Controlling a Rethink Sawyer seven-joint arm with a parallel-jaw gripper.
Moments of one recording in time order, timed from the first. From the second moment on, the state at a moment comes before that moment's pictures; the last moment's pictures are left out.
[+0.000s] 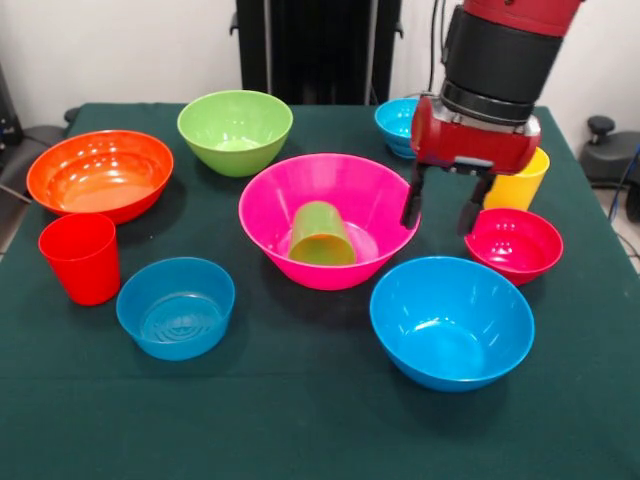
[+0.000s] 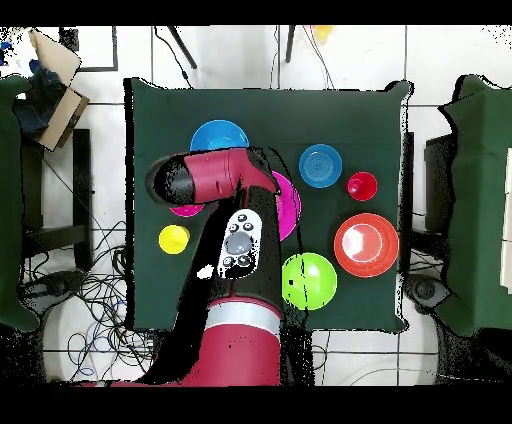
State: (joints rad) arm 0.04 -0.52 -0.11 1.35 -0.19 0.54 1.83
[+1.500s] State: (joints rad) arm 0.06 -0.39 -0.11 1.35 -0.23 0.13 1.83
